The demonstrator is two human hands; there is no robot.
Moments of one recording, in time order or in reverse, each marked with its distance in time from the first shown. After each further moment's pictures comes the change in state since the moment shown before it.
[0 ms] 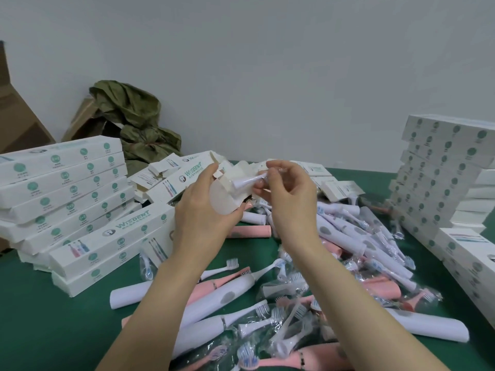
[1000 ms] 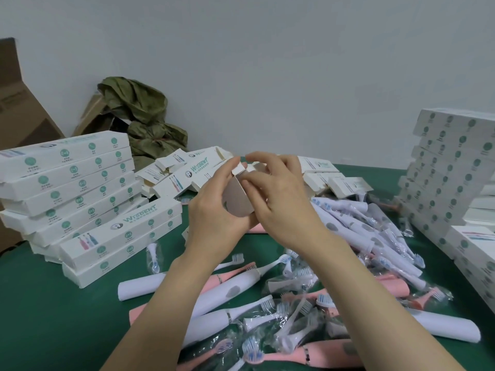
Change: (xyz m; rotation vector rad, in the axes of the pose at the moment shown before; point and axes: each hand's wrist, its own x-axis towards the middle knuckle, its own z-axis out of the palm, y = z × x) left_hand -0.011 0.013 0.002 -0.187 0.029 0.125; right_hand 0.002 0.005 -0.005 -0.840 -0.365 -0.636
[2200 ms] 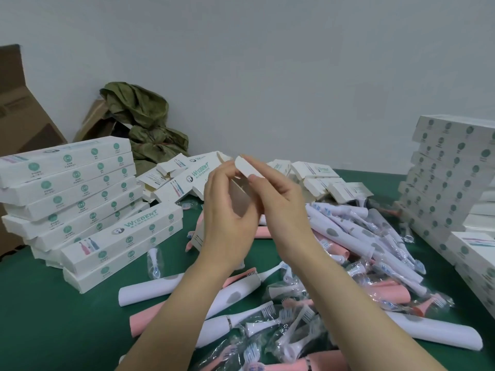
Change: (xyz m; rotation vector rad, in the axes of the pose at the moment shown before) left_hand 0.001 0.013 0.012 -0.177 0.048 0.055; right_hand 0.000 -0.020 0.003 1.135 0.088 0.488
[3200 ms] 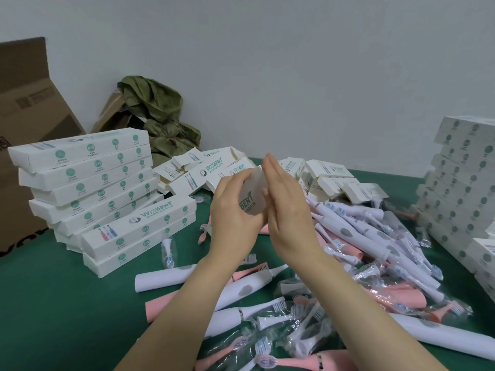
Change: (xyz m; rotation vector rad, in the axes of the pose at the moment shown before) left_hand 0.000 -0.028 -0.004 0.184 0.024 -0.052; right_hand -0.001 0.031 -0.010 -0.921 -0.056 -0.472
